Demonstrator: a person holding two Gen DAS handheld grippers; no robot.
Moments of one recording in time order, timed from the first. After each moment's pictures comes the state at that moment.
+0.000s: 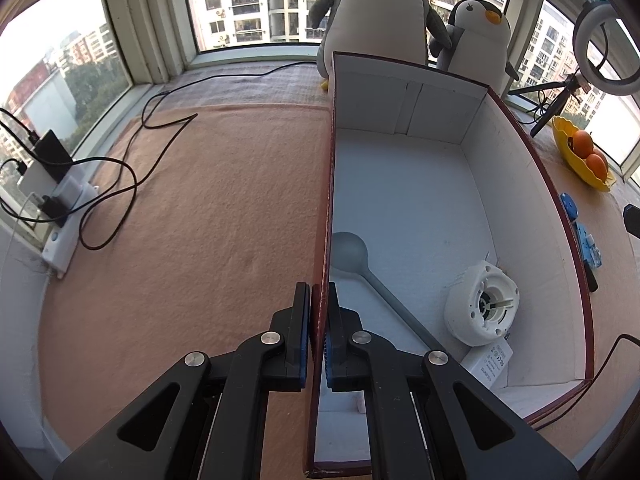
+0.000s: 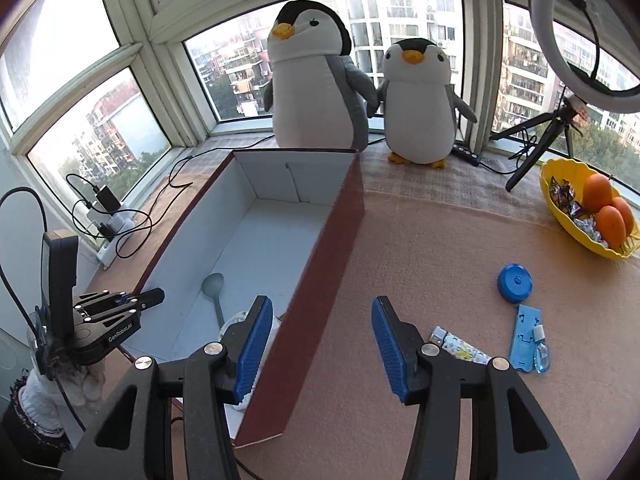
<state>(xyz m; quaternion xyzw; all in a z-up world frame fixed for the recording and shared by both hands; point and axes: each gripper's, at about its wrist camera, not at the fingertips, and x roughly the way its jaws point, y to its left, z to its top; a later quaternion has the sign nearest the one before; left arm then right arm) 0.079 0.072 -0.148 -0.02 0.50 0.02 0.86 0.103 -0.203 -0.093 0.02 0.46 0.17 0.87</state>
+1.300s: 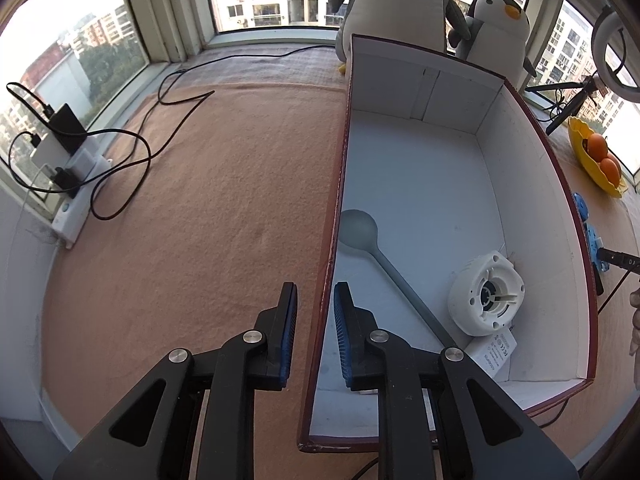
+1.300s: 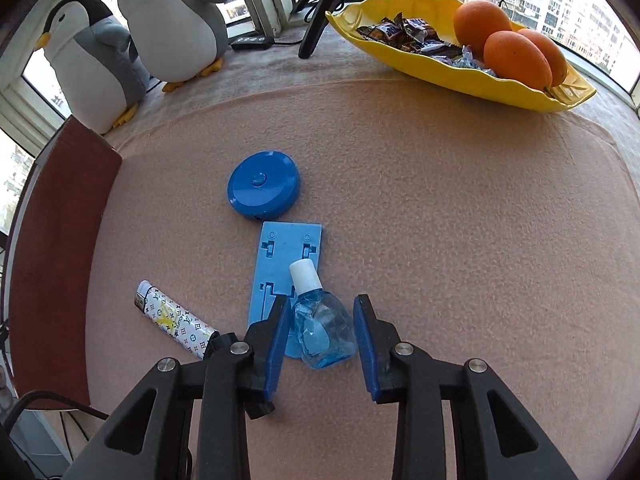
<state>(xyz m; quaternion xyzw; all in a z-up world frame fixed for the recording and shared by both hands) 0.073 0.068 -0.152 -0.04 0.53 0.05 0.85 0.168 -0.394 -0.225 0.06 0.58 0.05 0.81</state>
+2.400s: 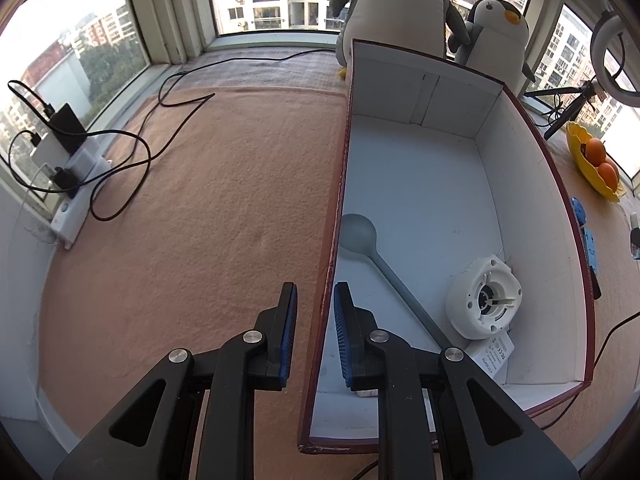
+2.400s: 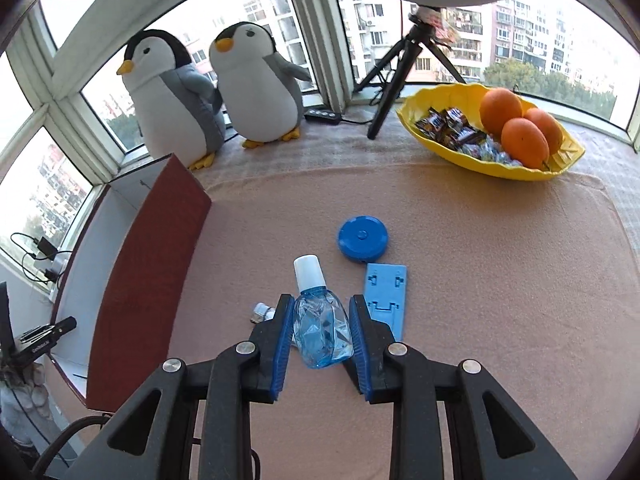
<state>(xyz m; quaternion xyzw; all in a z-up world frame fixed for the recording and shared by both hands) 0.072 0.071 -0.151 -0.04 0.52 0.05 0.85 0.116 -0.326 -0.124 0.06 0.47 0.10 0.88</state>
